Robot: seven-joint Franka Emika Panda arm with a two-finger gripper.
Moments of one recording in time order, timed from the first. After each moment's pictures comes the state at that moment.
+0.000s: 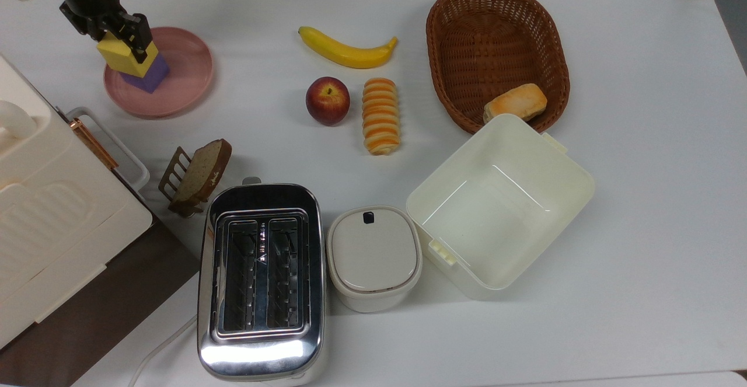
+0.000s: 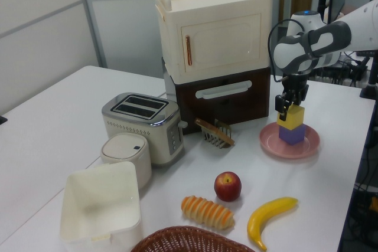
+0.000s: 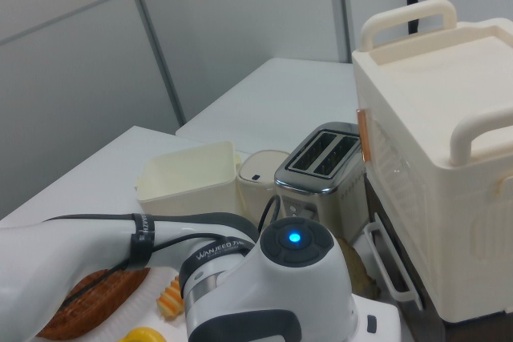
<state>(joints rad) -0.21 0.13 -0.40 -2.03 0.11 2.21 -0.37</state>
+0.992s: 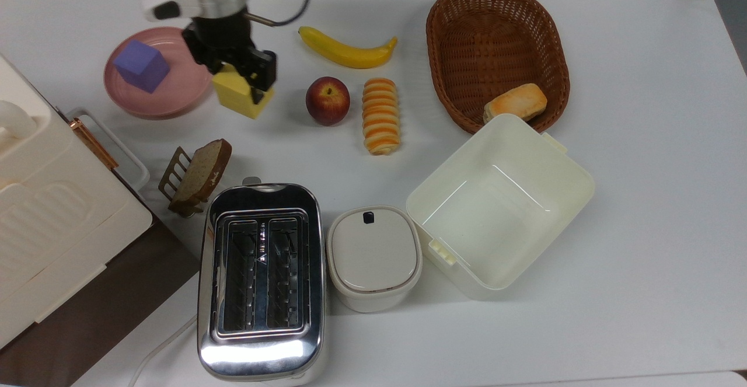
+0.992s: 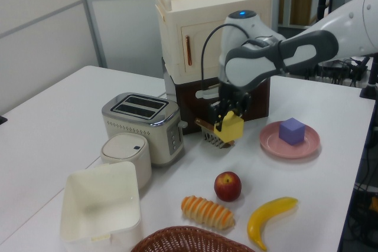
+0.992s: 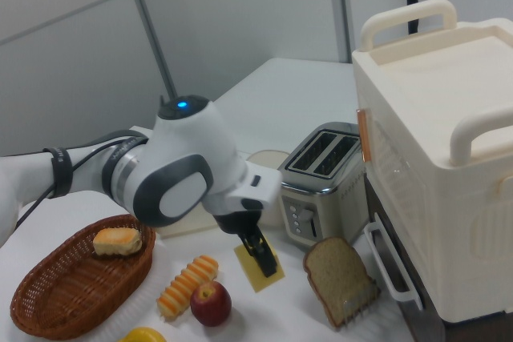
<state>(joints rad) -0.07 0.07 -0.08 -1.97 -0.01 2.20 0.31</state>
